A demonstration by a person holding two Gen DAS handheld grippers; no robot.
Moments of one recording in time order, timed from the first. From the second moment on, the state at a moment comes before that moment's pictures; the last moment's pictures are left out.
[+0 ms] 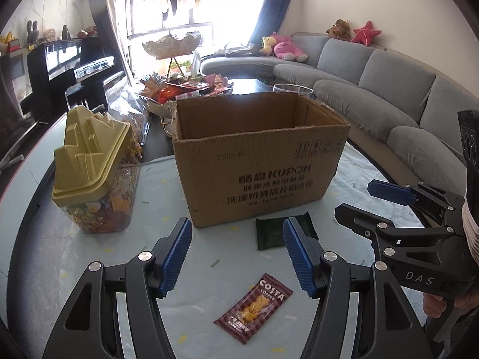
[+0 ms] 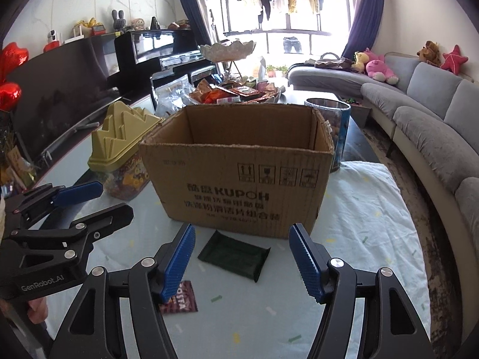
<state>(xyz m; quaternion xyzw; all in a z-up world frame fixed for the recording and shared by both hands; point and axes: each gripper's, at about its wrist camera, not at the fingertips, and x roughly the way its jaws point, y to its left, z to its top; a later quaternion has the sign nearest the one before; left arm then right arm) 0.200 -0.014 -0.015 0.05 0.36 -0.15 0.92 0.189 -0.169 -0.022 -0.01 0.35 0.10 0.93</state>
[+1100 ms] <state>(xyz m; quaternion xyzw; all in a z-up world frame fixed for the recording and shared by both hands) 0.194 -0.029 -0.125 0.10 0.49 -0.19 0.84 0.169 -0.166 -0.103 -0.02 0.45 0.09 0.89</state>
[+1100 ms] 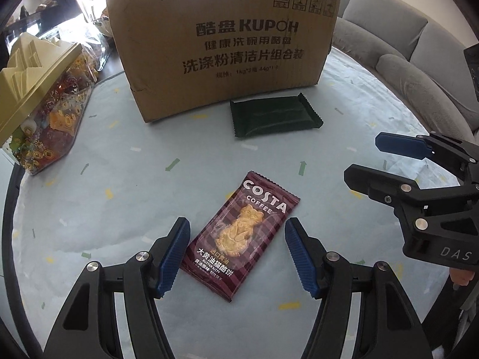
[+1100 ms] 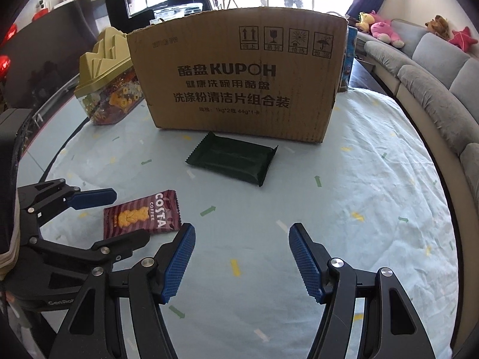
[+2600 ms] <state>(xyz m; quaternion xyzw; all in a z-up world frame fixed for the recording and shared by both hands) 0.223 0.000 -0.122 -0.10 0.46 -0.10 0.88 0.272 -0.114 -0.125 -0.28 0.43 0.26 0.82</state>
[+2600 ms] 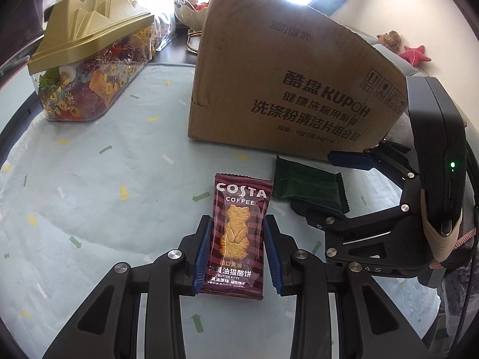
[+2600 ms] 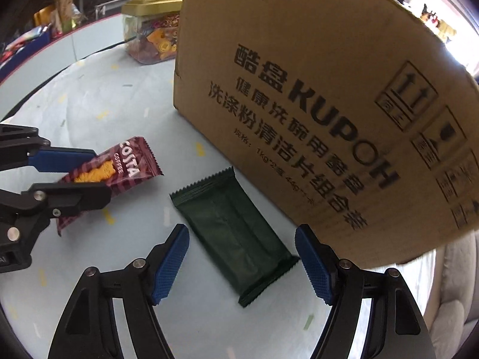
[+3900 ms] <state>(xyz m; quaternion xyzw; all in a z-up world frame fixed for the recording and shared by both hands) 0.189 0.004 -0.066 -0.09 0.40 -0.10 0.91 0.205 -0.153 -0.077 -0.07 0.39 0.21 0.89</state>
